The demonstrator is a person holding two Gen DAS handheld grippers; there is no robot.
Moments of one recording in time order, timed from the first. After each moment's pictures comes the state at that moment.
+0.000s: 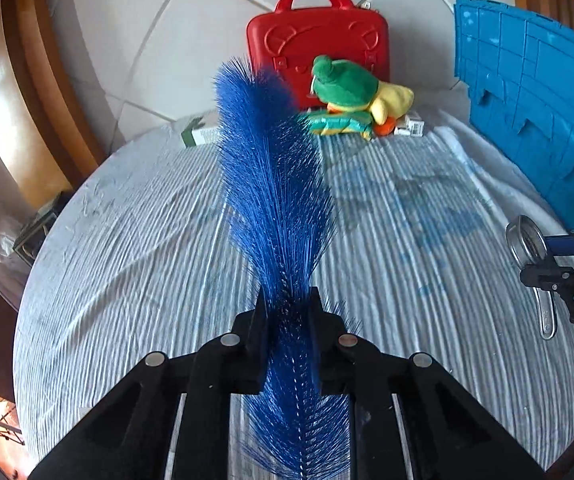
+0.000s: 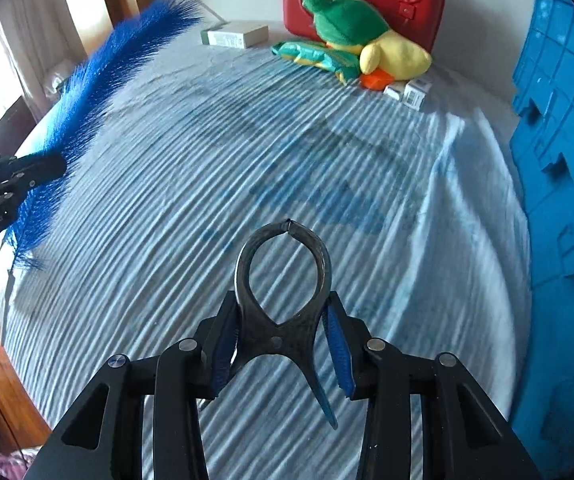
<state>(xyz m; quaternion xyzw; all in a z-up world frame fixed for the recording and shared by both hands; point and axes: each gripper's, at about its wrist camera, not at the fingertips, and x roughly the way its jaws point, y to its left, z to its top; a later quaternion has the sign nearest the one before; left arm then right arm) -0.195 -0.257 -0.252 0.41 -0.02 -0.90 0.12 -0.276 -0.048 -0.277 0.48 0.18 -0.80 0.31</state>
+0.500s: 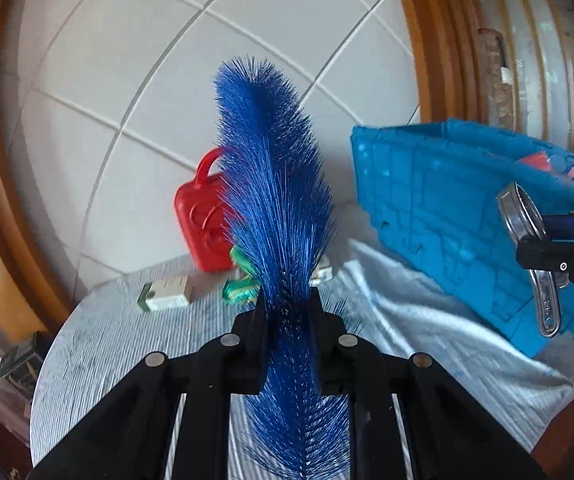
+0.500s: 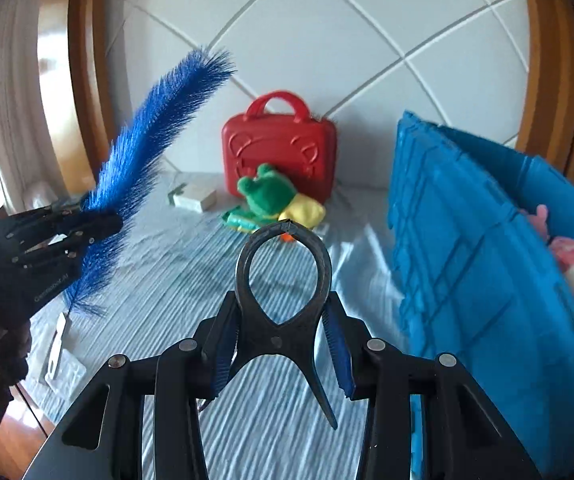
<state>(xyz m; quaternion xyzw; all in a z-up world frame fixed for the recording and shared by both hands) -0.198 -0.181 -0.087 0.24 -0.08 -0.97 -0.03 -0.212 0.015 -0.084 0.31 0.08 -0.92 0.21</state>
